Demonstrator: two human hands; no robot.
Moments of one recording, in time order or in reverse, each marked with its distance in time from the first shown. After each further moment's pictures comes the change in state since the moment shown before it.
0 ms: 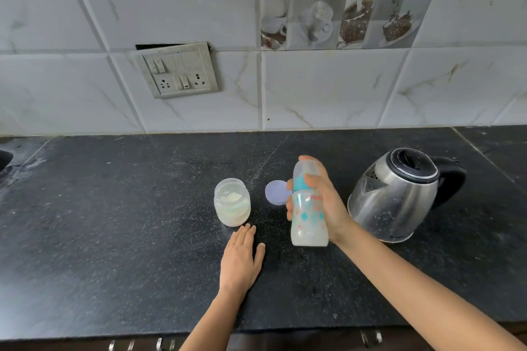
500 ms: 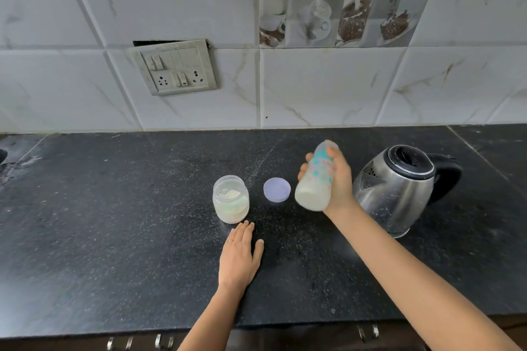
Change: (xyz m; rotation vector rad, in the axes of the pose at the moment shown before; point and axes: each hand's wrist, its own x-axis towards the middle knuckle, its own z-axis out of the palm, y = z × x) left_hand 0.000 0.001 -0.001 -0.011 0.011 0.005; right_hand 0.021 -0.020 0.000 0.303 0.219 -0.095
